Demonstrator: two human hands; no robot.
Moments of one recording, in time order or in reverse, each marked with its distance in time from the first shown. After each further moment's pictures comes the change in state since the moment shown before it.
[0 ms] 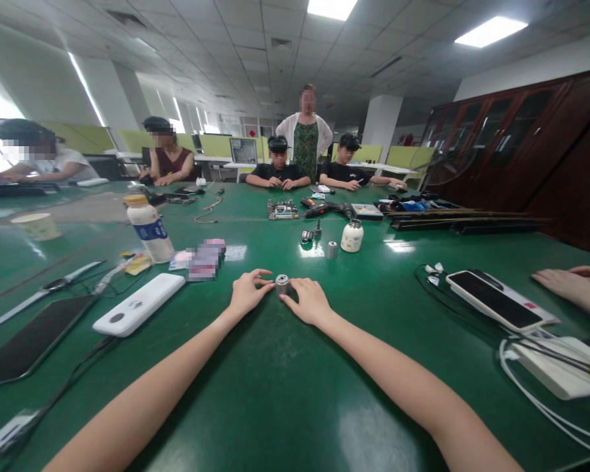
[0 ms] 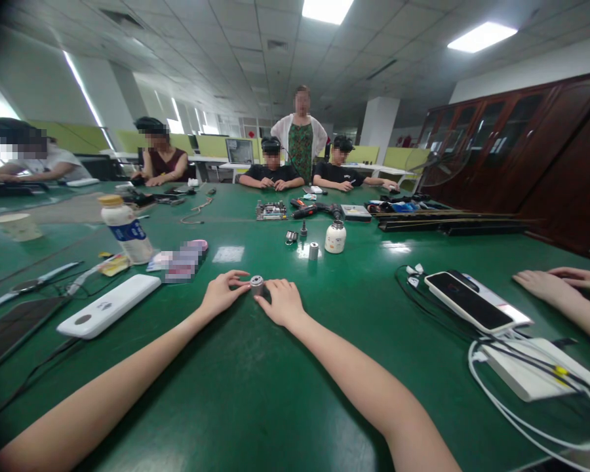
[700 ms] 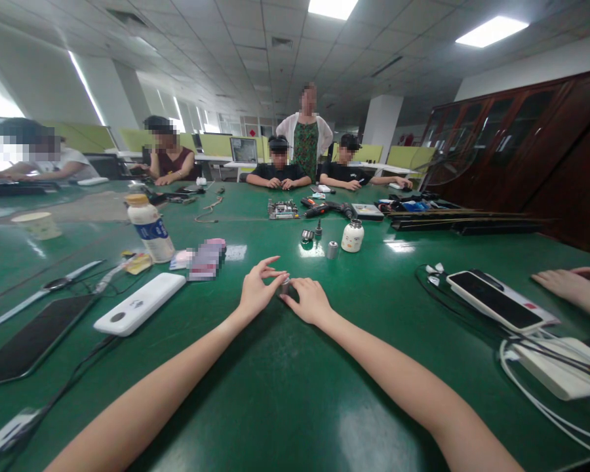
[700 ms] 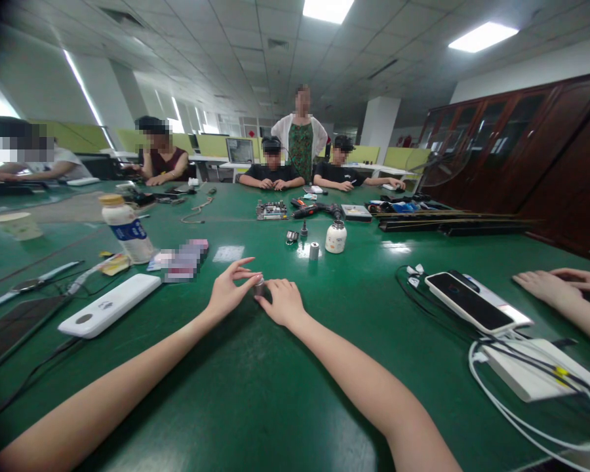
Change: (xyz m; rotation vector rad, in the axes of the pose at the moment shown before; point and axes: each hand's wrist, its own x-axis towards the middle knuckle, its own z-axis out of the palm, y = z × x) left_hand -0.007 0.034 0.009 -0.229 0.200 0.169; right_hand 0.001 0.001 0.002 0.013 0.021 -0.008
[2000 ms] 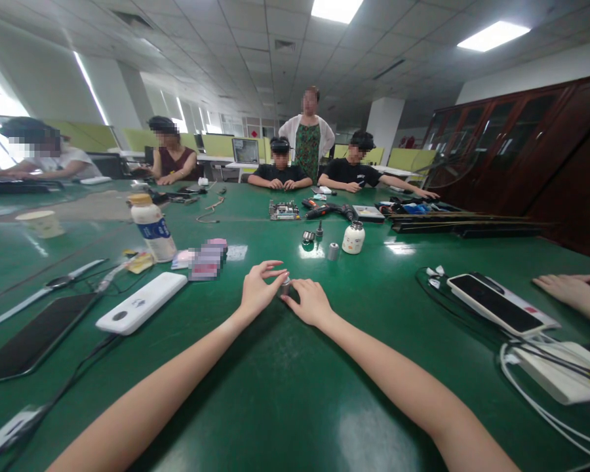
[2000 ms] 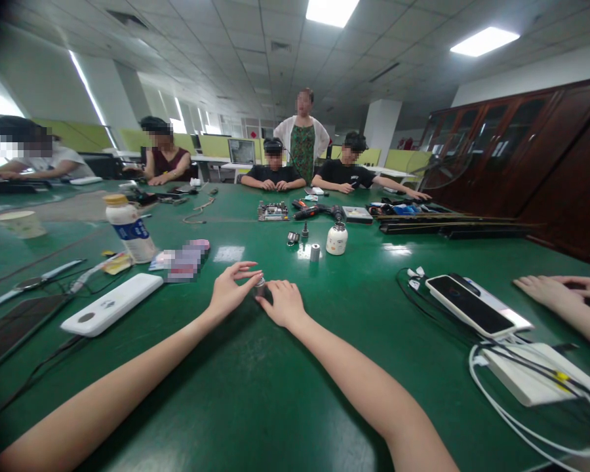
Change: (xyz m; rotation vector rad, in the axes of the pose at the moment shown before) left_hand 0.002 0.000 0.000 0.015 0.003 -0.071; right_hand -0.002 -0.002 -0.003 -0.025 -0.006 -0.005
